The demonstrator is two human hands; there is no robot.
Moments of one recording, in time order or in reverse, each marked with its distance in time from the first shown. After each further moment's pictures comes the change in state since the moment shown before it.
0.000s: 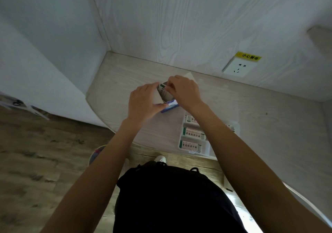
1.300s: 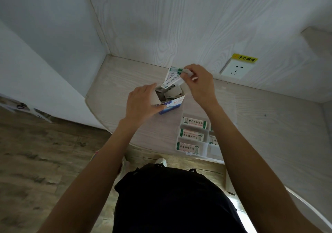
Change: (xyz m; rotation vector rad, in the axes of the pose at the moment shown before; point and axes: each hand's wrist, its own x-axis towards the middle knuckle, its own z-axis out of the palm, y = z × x) left_hand 0.003 0.009 -0.007 0.081 -0.090 -0.028; right_hand -0.011 0.031 -0.031 0.543 0.331 0.075
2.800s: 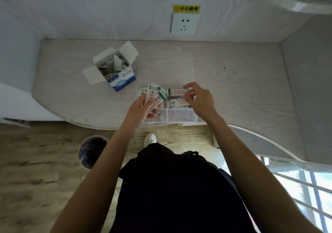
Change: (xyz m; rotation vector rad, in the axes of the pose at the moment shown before) left_hand -0.080 0.122 0.051 -0.983 -0.451 -0.390; right_hand -0.158 0.113 -0.090 -0.127 -0.130 0.430
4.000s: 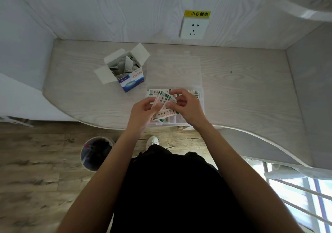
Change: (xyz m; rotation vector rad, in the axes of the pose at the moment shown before) left_hand -0.006 -0.010 -0.013 -0.103 0.105 0.052; right_hand -0.020 -0.054 0.033 0.581 -0.140 0.077
